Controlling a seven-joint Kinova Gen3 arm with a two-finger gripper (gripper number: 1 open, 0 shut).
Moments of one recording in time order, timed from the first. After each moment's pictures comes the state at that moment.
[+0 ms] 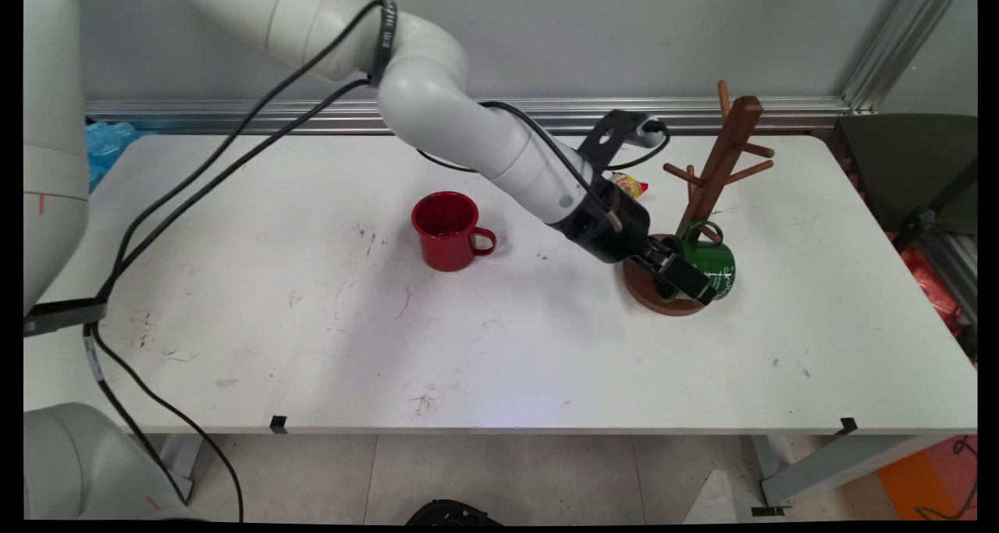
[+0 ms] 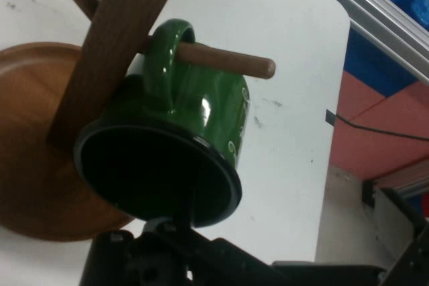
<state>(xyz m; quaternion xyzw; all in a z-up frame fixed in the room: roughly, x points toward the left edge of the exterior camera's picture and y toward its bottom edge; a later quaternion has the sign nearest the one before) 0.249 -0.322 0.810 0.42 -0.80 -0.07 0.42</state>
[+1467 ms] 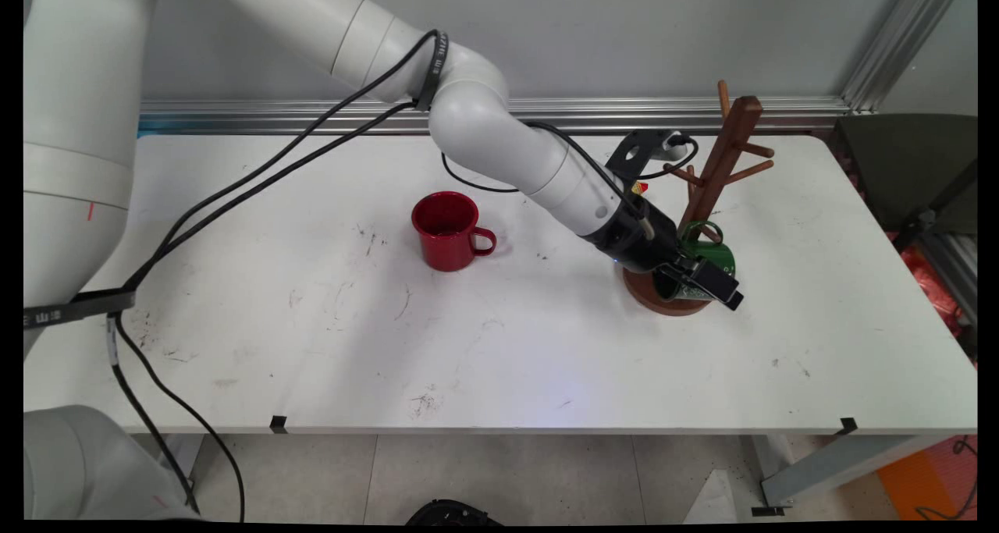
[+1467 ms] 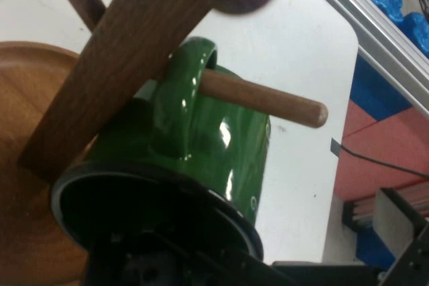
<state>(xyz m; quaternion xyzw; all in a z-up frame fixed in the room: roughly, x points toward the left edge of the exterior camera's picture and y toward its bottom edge) 0.220 -0.347 0.780 0.45 -0.78 -0.10 0.43</state>
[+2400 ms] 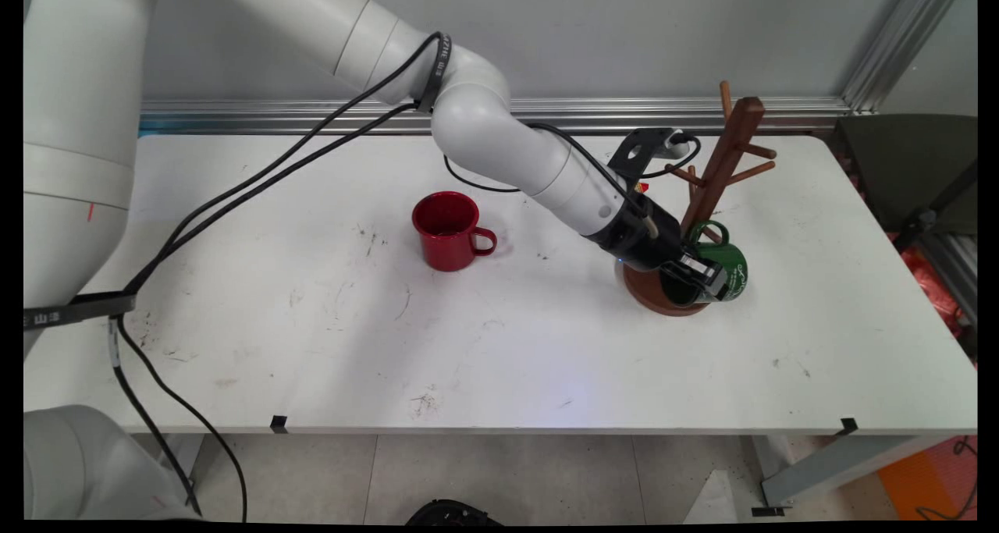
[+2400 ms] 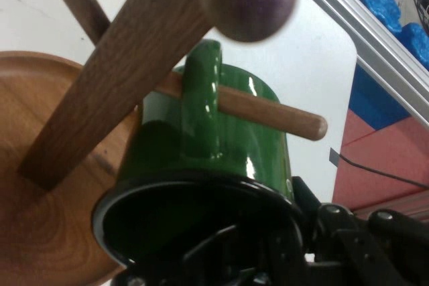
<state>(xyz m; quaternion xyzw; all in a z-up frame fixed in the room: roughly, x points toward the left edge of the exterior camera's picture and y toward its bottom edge) 0.218 -0.347 0.780 0.45 -0.77 -0.10 0.43</state>
